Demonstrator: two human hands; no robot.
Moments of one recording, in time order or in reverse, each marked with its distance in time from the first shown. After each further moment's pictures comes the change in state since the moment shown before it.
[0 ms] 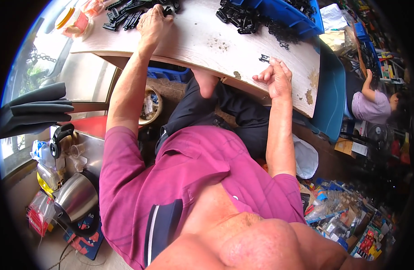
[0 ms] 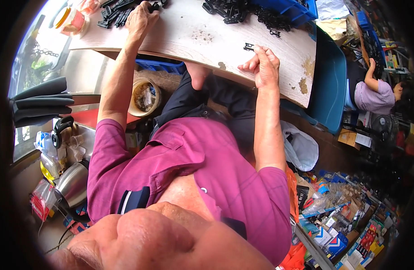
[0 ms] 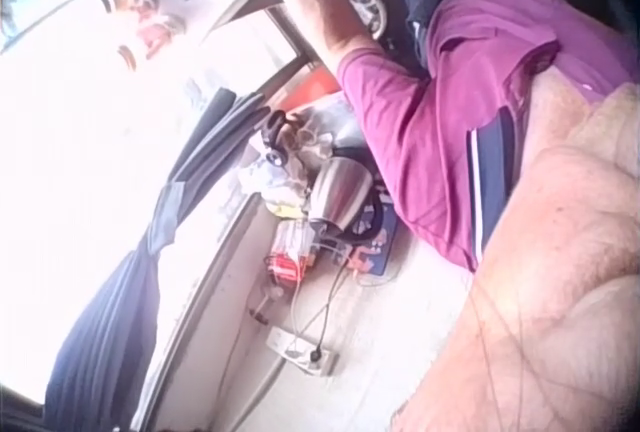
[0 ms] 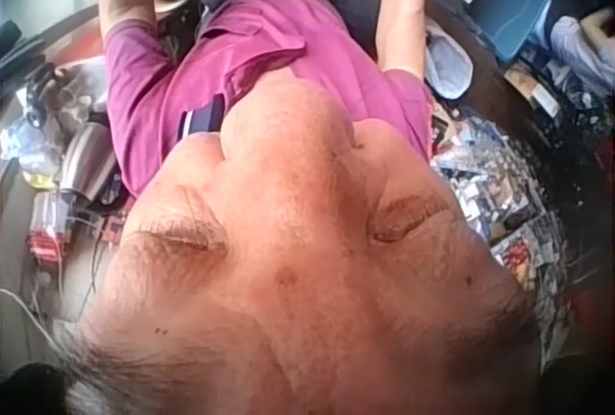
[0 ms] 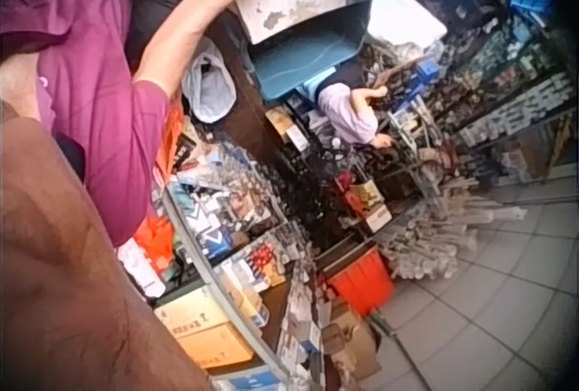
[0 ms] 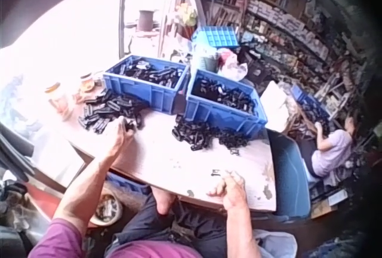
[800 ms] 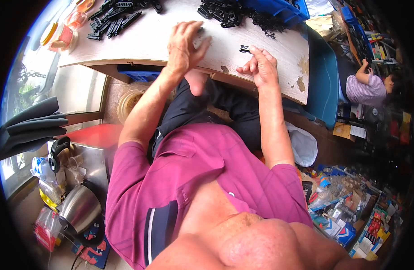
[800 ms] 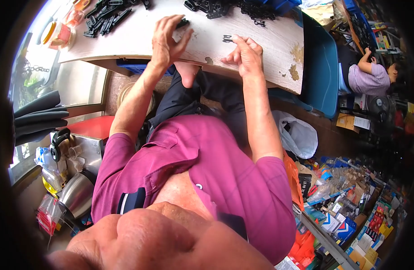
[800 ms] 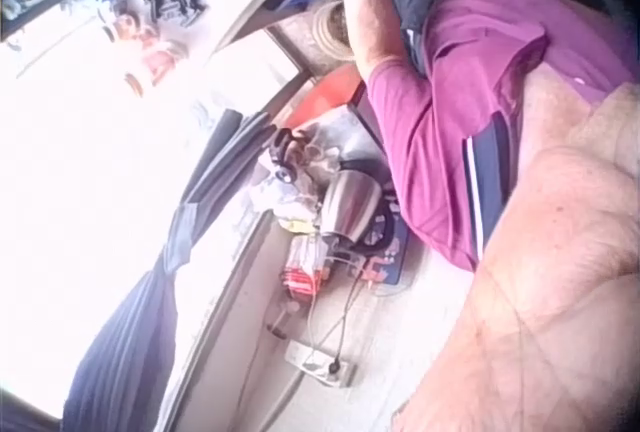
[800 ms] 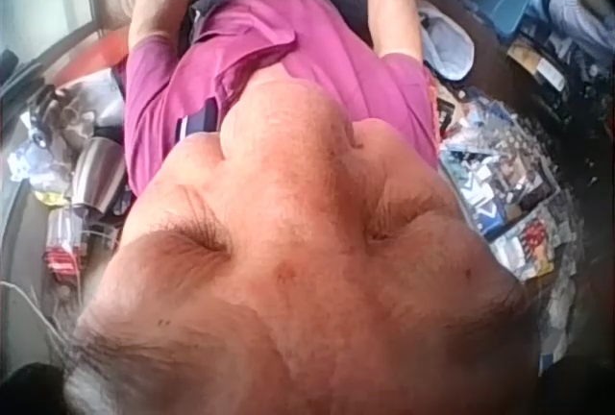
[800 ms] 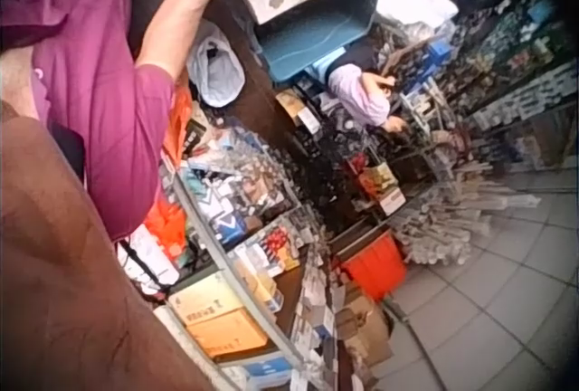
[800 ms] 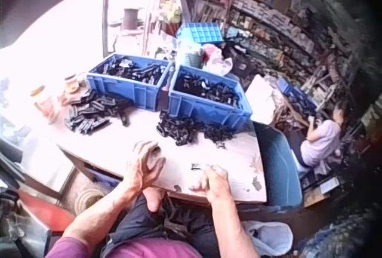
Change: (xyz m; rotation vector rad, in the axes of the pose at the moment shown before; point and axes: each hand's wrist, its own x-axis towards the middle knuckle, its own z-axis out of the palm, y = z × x) left_hand -0.096 0.102 0.008 -0.581 0.172 0.438; right_hand 0.002 0.003 0.015 -0.043 0.099 0.051
